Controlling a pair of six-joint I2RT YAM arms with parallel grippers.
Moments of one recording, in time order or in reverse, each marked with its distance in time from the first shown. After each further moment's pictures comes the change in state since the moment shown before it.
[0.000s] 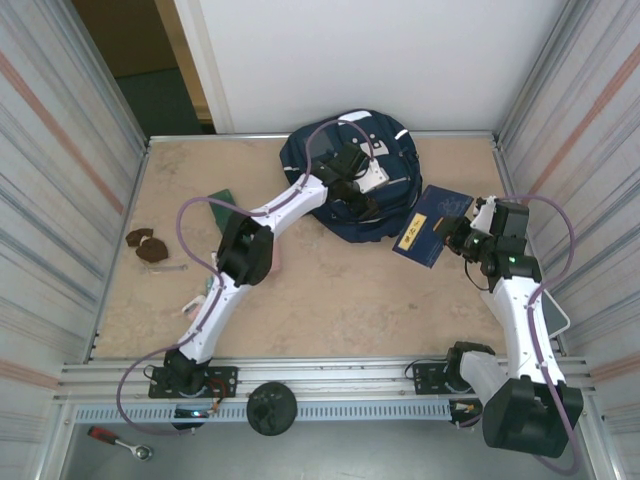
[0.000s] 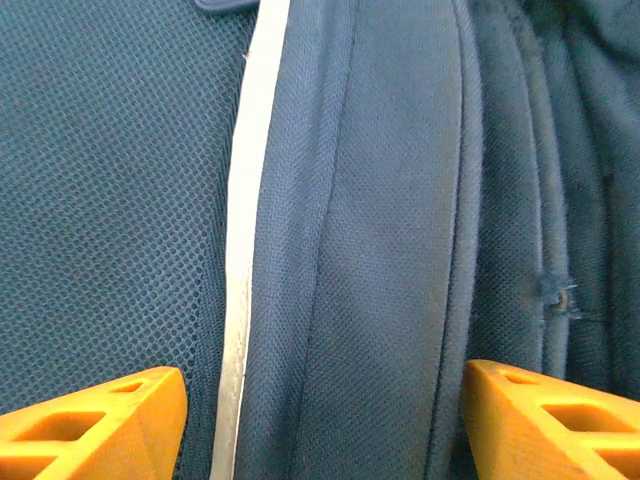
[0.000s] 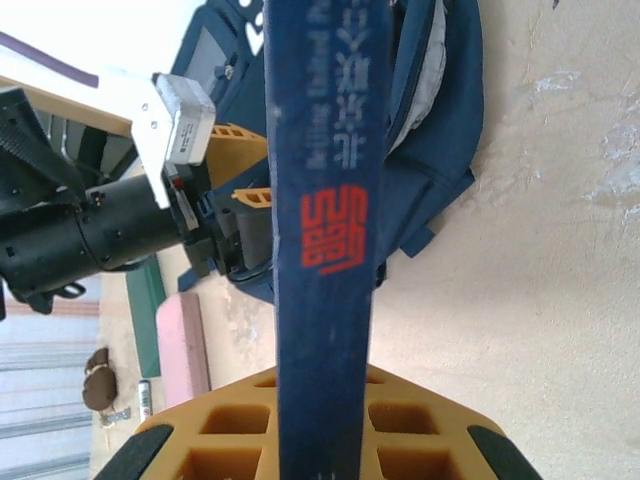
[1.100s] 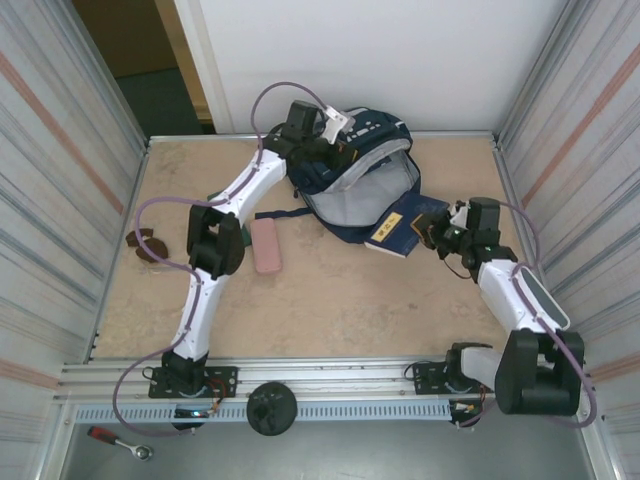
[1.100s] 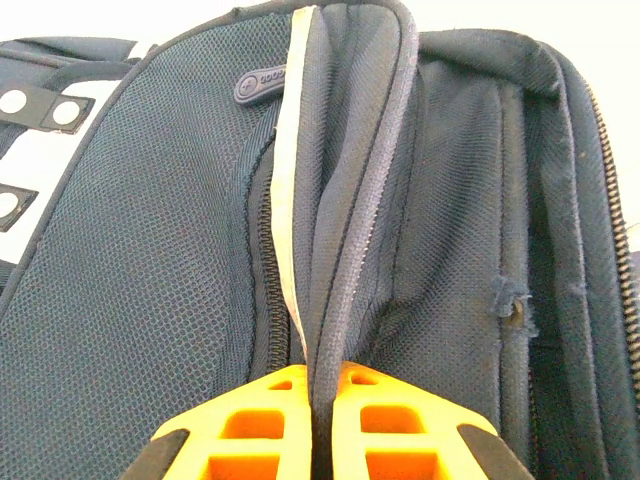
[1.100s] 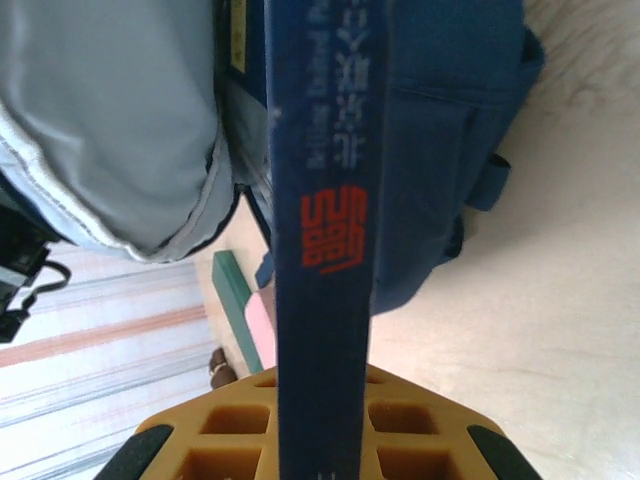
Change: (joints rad) left arm 0.202 -0.153 -0.027 0.210 0.454 -0.409; right arm 0.147 0.248 -0.060 0.343 -0.049 0.457
